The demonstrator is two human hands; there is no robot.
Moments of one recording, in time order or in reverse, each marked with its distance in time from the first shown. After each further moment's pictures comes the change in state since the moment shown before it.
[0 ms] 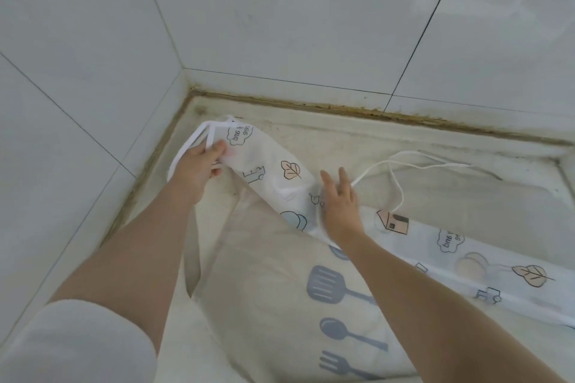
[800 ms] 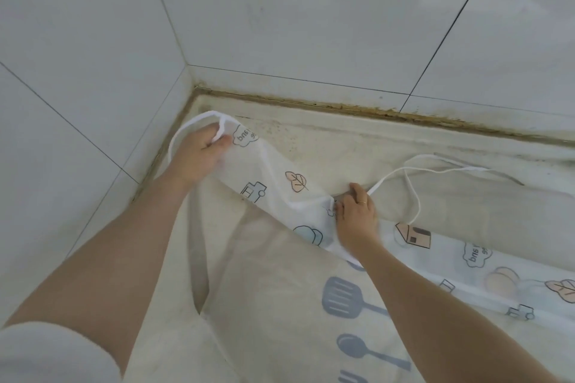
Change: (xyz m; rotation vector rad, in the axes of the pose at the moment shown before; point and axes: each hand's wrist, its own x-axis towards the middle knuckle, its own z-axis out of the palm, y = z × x) left_hand 0.016 0.021 -0.021 0.446 -0.164 0.348; right_hand 0.009 0.007 0.012 0.054 0.035 0.074
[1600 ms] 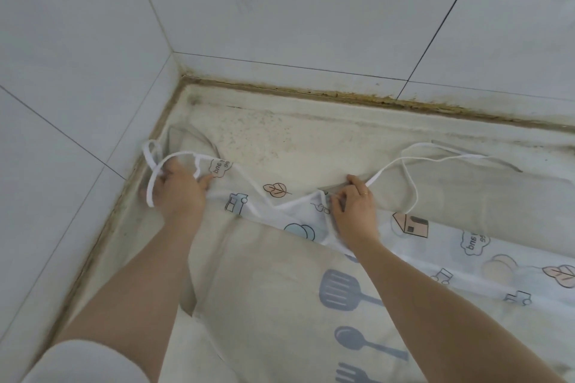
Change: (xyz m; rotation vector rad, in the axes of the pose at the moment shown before) left_hand -0.029 -0.055 0.036 0.590 0.365 -0.418; right_hand -0.001 0.003 0.002 0.177 0.152 -0.026
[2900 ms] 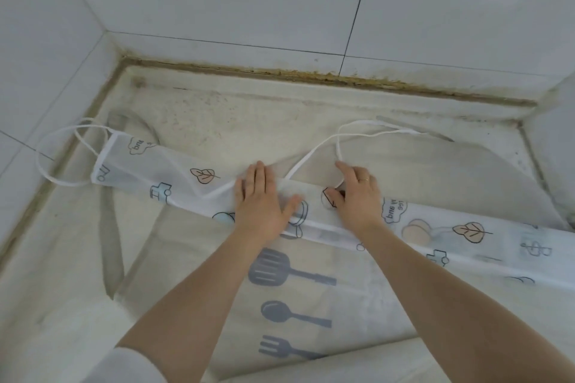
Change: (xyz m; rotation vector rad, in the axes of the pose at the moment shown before) left_hand -0.161 0.111 0.093 0.299 -0.352 0.586; right_hand -0.008 0.083 -0.080 -0.179 -0.063 -0.012
